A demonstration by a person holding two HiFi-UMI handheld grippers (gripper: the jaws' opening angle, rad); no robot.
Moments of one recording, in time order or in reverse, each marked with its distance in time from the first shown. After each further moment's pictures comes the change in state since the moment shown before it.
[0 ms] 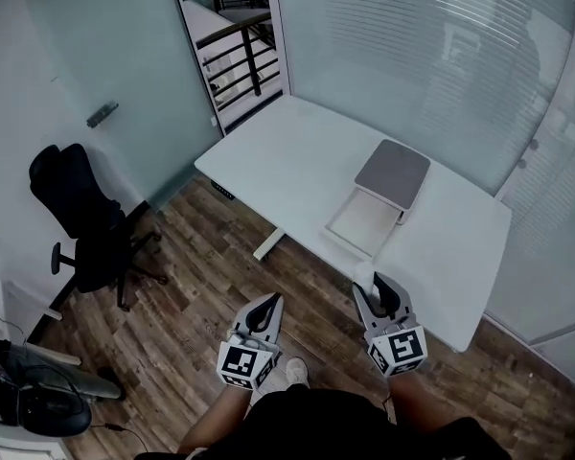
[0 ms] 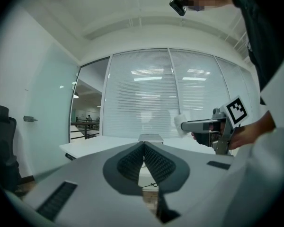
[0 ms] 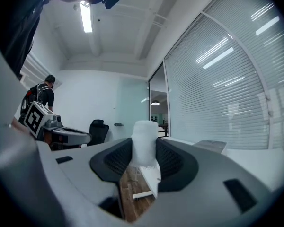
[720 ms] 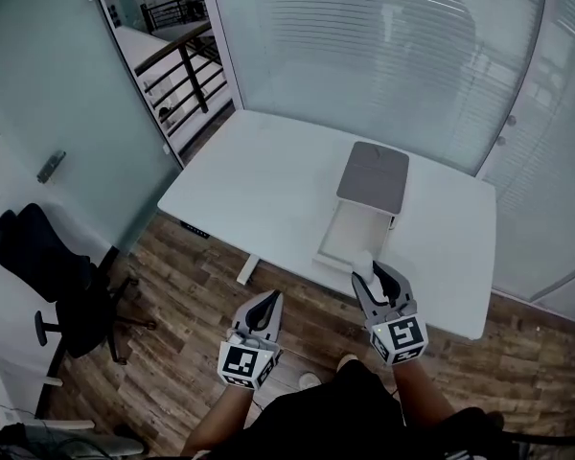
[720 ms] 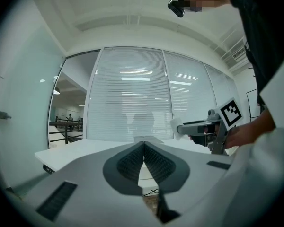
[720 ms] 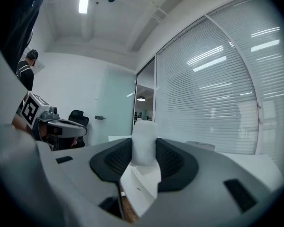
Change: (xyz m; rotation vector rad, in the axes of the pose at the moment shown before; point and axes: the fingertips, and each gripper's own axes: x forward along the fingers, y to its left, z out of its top) left arm 0.091 0.058 0.004 0.027 -0.021 -0.232; right arm 0.069 -0.042 -0.017 -0.054 0.050 -0.225
